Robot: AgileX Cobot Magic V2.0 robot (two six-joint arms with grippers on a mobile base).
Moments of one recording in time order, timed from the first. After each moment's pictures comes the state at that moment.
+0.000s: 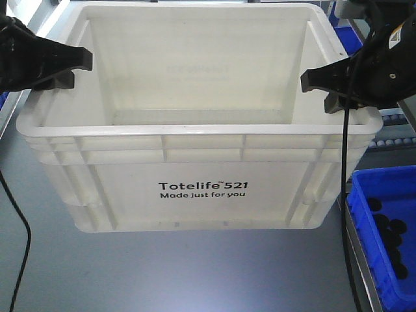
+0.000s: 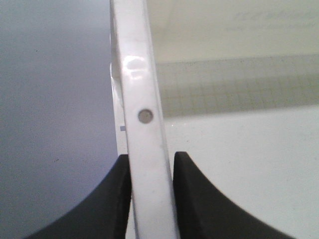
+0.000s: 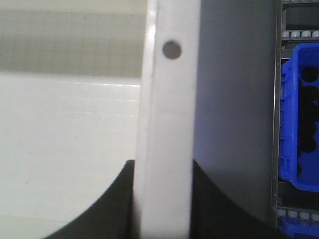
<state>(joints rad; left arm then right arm) -0.32 1.36 -1.35 0.02 0.99 -0.29 0.30 1.41 -1.36 -0.04 1.10 0.25</state>
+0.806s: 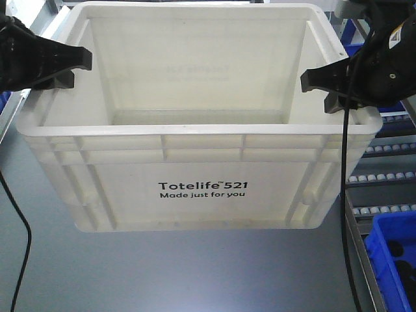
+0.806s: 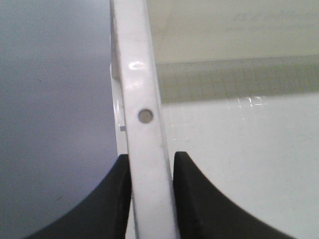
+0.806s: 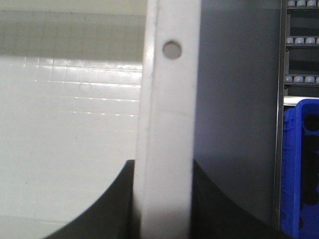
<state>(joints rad) -0.32 1.36 -1.35 0.02 0.99 -0.29 0.30 1.41 -1.36 -0.04 1.10 0.25</state>
